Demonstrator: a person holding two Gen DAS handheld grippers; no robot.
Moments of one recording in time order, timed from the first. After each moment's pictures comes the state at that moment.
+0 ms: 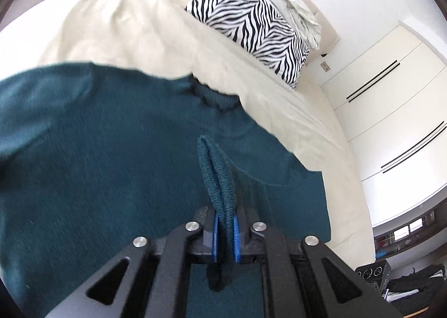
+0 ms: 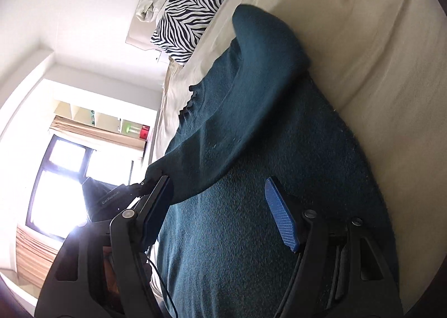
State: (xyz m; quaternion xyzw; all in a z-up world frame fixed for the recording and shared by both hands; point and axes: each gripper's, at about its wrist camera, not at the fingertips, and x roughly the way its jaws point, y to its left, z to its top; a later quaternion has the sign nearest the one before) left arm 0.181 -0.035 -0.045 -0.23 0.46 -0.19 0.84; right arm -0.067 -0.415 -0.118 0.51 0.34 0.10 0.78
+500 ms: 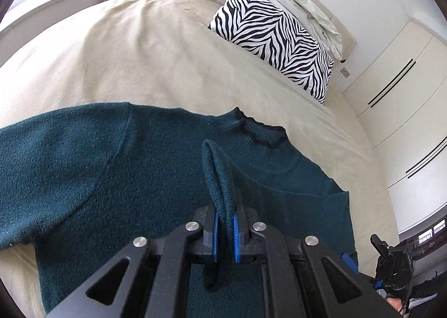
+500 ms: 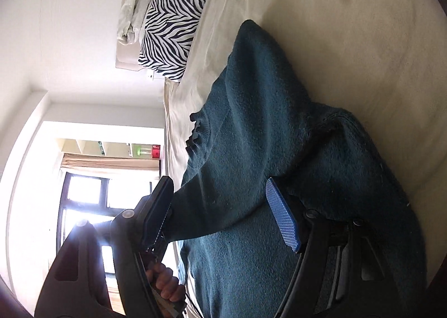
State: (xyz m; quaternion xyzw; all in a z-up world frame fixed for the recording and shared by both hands) left arm 0.225 0.001 -0.062 -0.19 0.46 -0.14 0.86; right arm 0.016 -0.431 -0.123 0.60 0.34 0.08 0.72
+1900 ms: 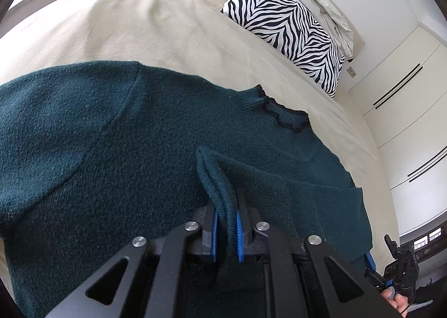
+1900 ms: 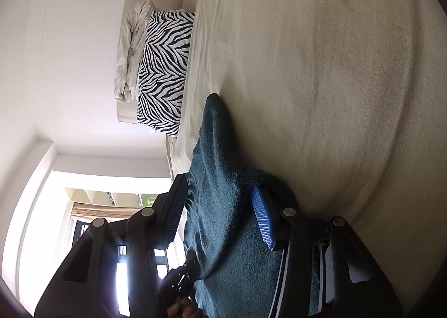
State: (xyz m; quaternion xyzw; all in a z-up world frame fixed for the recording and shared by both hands) left arm 0.231 0.000 -0.109 -0.21 0.47 -0.14 0.85; right arm -0.012 -0.490 -0.153 0.65 0.25 0.01 0.72
